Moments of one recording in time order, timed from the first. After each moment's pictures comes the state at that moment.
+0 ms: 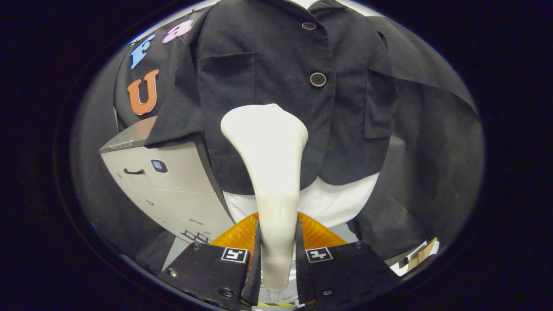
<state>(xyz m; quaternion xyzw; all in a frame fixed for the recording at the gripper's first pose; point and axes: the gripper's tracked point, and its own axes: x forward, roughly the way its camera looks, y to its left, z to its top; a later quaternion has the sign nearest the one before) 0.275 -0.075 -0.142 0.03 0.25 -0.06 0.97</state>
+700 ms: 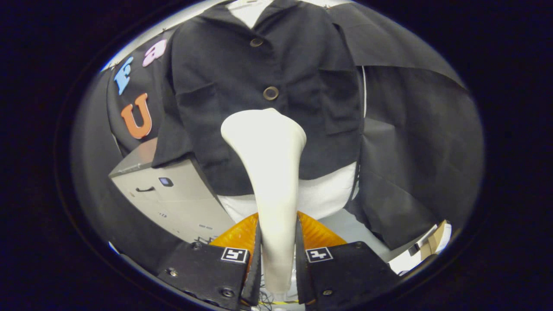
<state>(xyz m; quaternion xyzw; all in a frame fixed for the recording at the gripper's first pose) 0.219 -0.126 -0.100 0.12 0.22 -0.07 0.97</state>
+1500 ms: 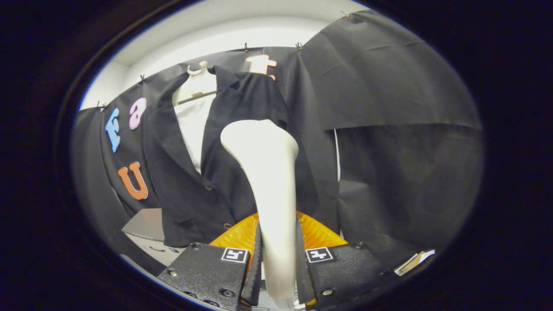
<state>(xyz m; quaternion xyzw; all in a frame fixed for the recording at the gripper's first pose) 0.211 -0.252 0.135 0.13 0.04 -0.10 0.98</state>
